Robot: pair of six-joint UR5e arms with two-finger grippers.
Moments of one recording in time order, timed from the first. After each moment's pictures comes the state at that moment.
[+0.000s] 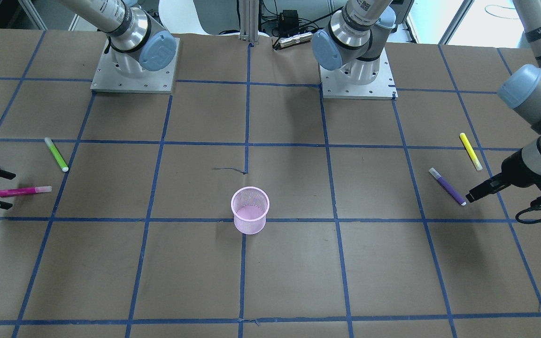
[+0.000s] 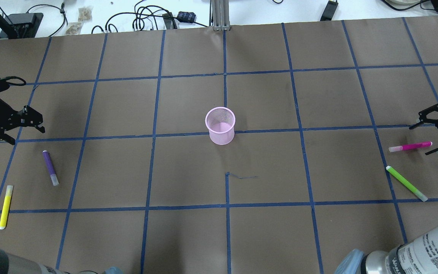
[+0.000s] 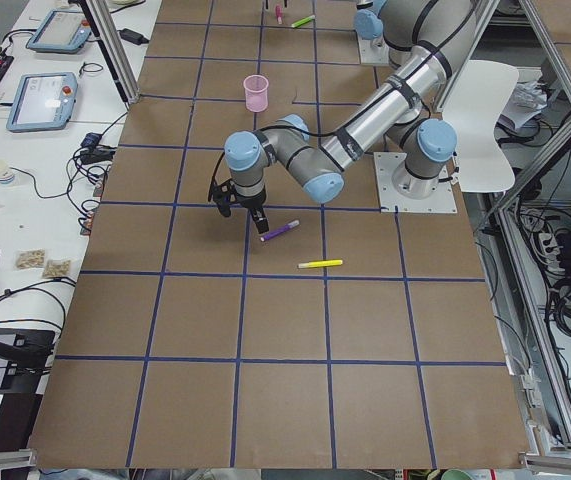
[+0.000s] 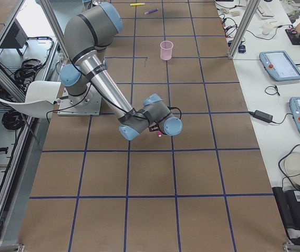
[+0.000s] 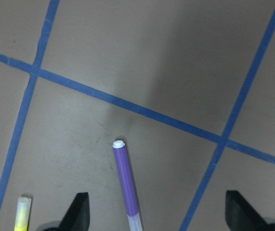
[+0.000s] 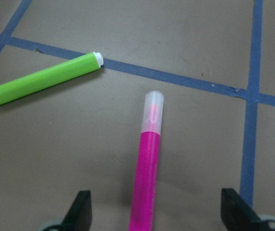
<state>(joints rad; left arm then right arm) -0.94 -1.90 -1.81 -1.08 1.59 0.23 0.76 -1.04 1.69 -1.75 -1.30 -2.72</state>
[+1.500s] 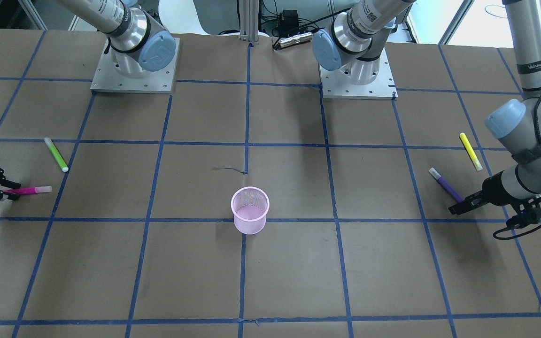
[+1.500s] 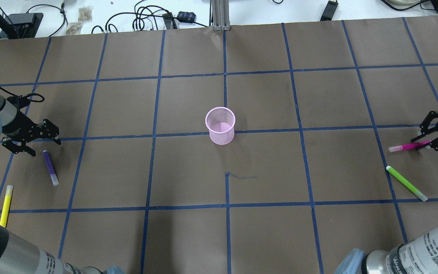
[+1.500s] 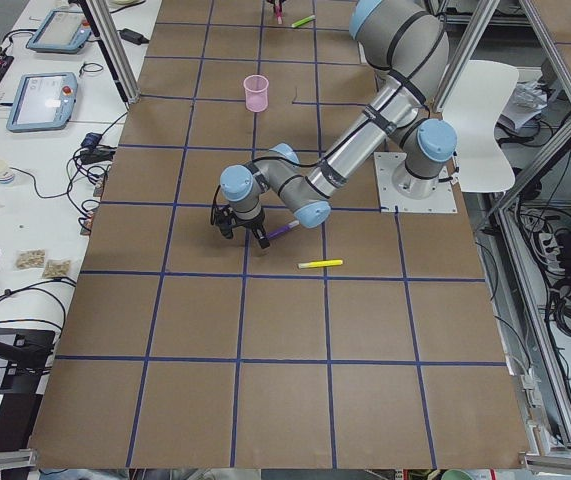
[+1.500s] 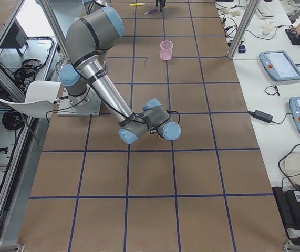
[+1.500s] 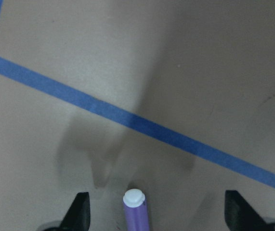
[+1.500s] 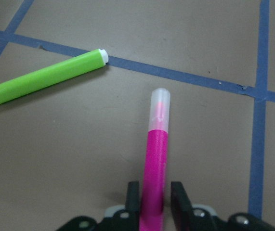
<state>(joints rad) -0.94 -2.04 -1.81 -1.03 1.58 0.19 0.75 -1.03 1.70 -1.75 -1.30 -2.72</state>
